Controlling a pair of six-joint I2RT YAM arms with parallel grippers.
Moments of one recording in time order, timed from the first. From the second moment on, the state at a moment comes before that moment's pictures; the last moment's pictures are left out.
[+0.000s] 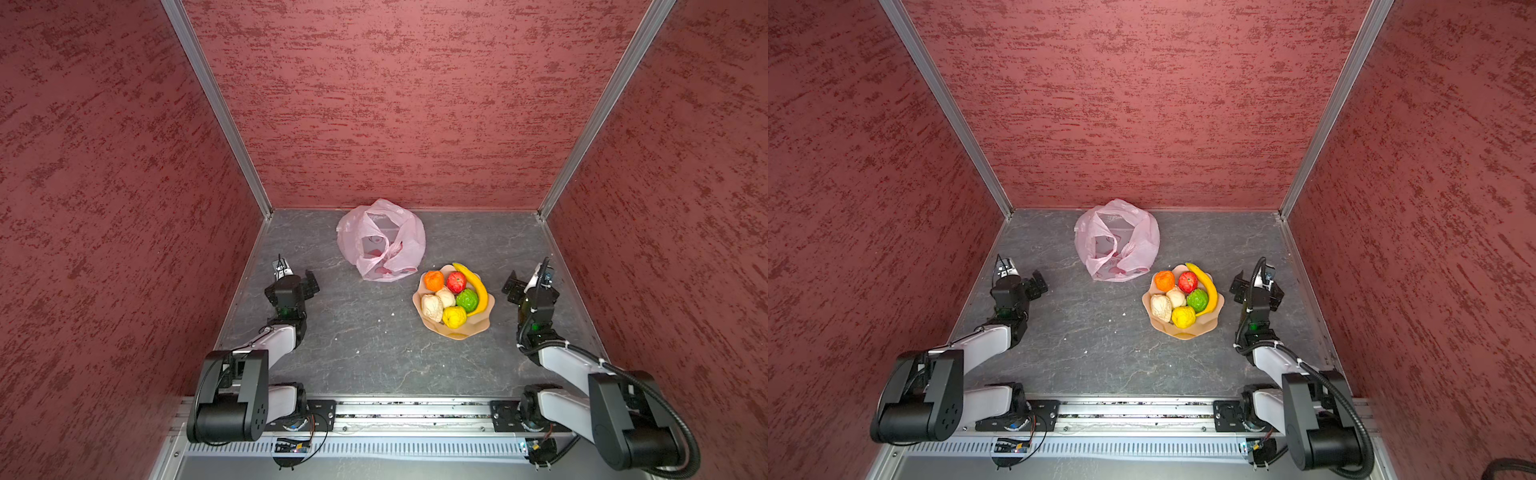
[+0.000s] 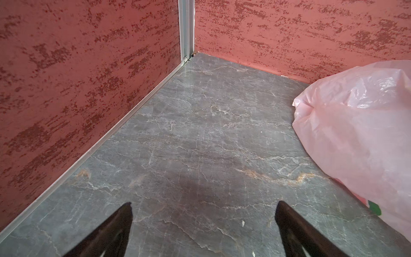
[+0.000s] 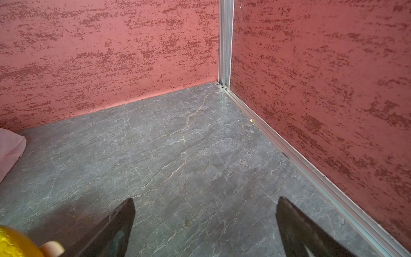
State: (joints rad) left arm 0.04 1.28 0.36 0.52 -0.31 -0.22; right arm 0.04 1.19 0.25 0.70 0.41 0.19
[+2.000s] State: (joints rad) left arm 0.03 1.53 0.34 0.91 -0.09 -0.14; right arm 0.00 1.55 0.24 1.17 0.28 0.12
